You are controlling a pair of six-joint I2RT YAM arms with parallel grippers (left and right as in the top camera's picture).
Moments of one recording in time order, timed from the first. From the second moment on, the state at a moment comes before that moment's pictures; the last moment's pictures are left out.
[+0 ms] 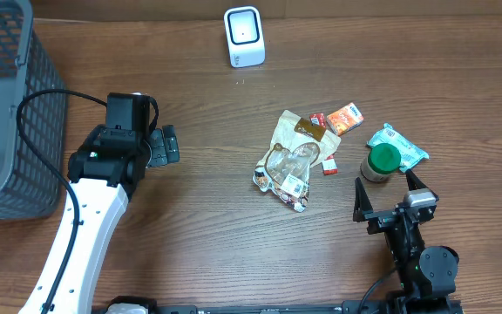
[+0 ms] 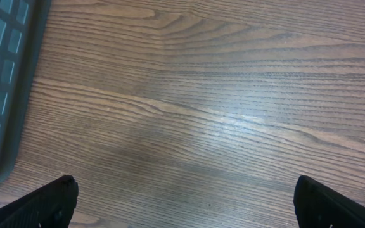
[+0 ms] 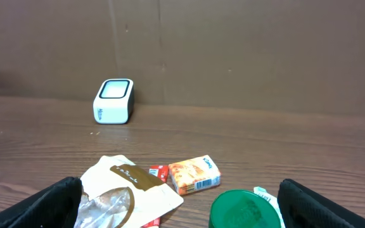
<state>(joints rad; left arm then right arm) -0.12 1.33 1.10 -0.82 -0.22 -0.28 0.09 0.01 0.02 -0.03 -0.08 0.01</state>
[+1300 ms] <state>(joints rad) -0.12 1.33 1.10 -0.82 -0.22 -0.28 0.12 0.01 0.02 -0.03 -0.06 0.02</state>
